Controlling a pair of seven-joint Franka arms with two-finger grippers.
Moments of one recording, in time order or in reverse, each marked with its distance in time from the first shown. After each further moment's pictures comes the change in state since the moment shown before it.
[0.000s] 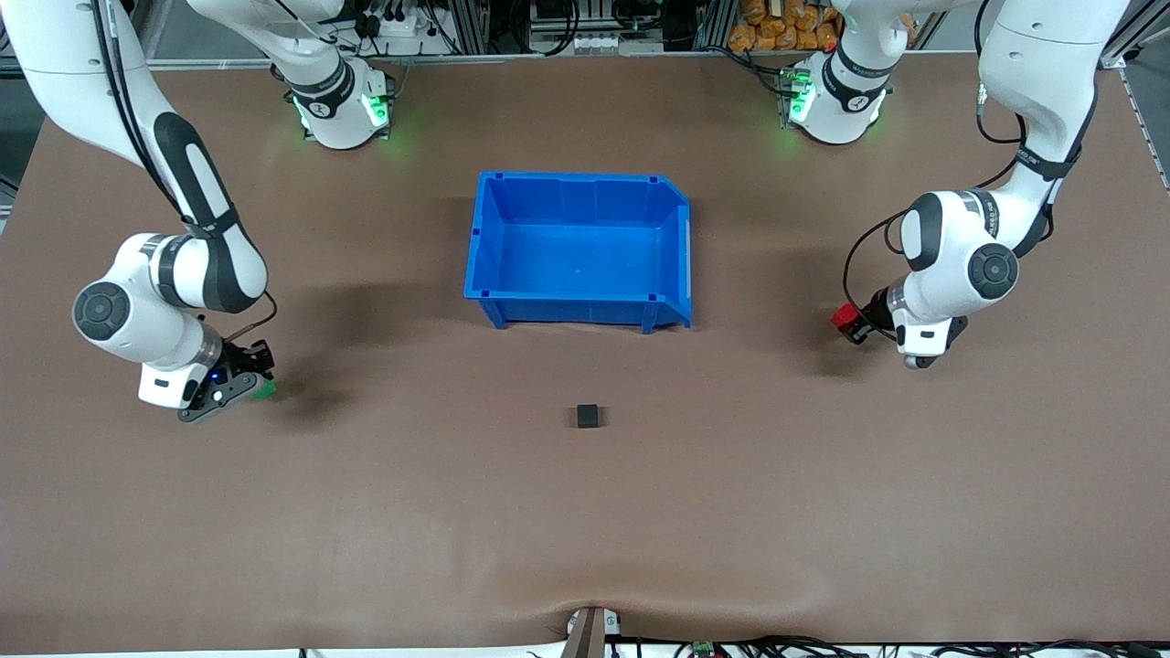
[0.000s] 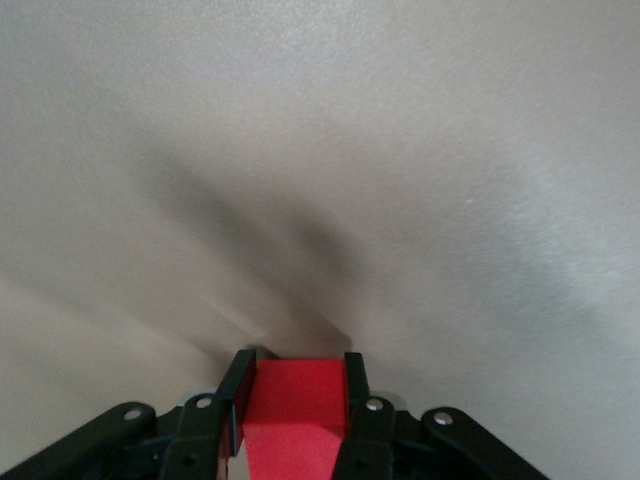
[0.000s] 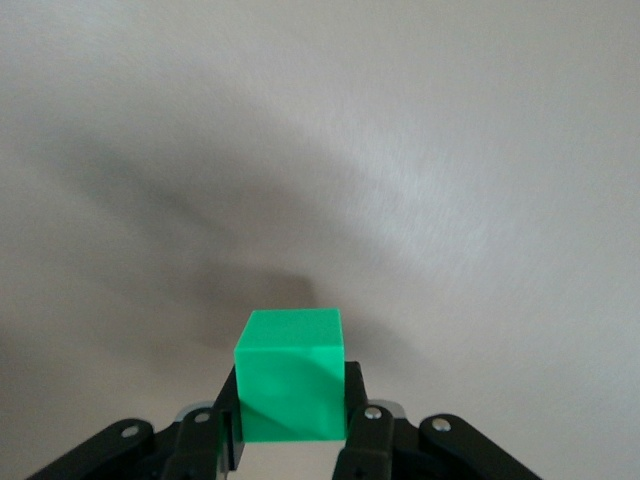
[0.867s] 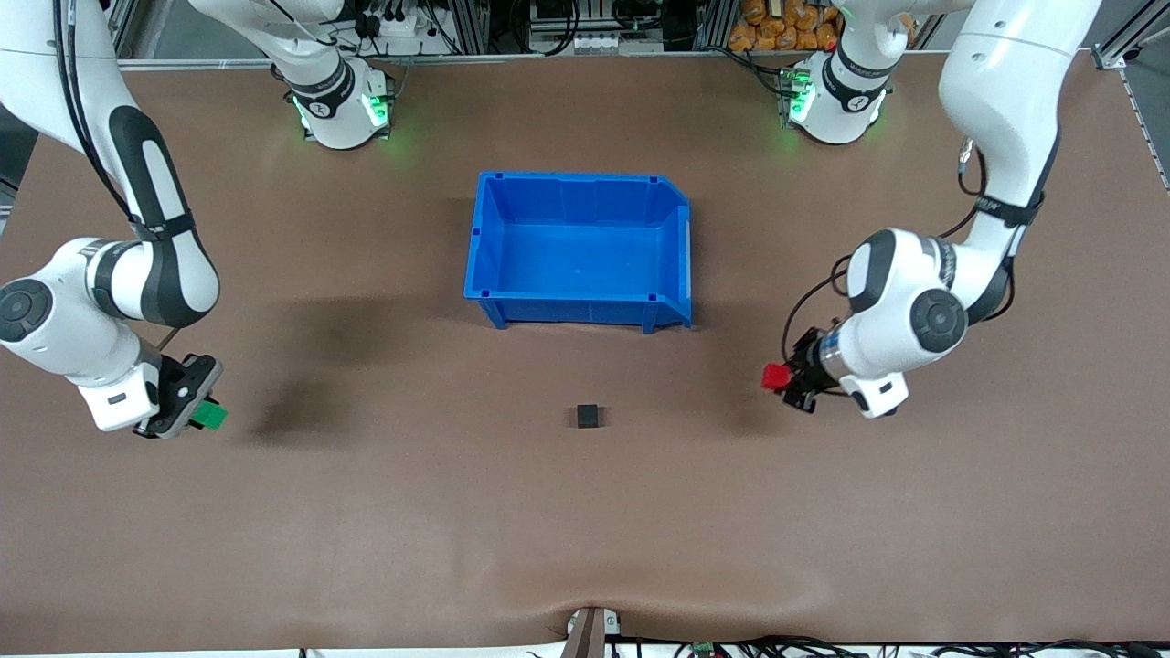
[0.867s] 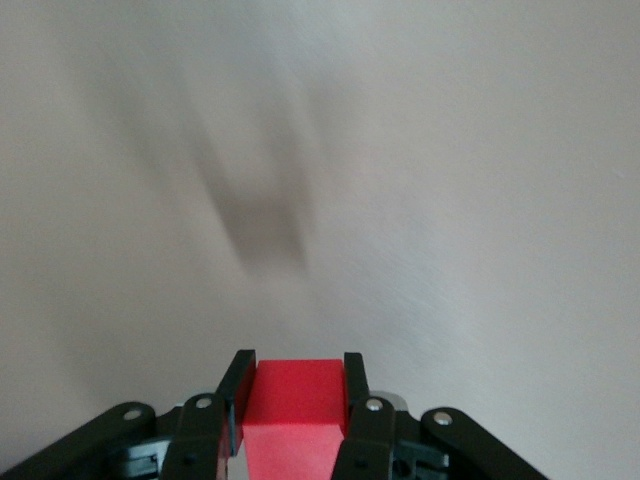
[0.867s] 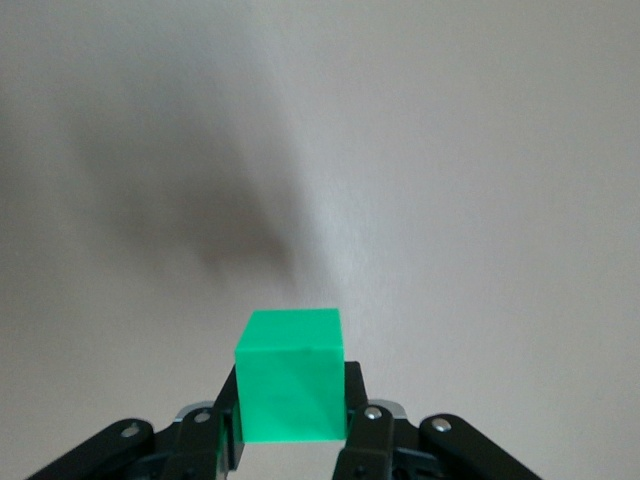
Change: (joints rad) left arm -0.118 0.187 -0.147 0.522 -0.009 -0.216 -0.773; right arm -0.050 0.002 0.018 0.148 0.000 -0.013 -0.639
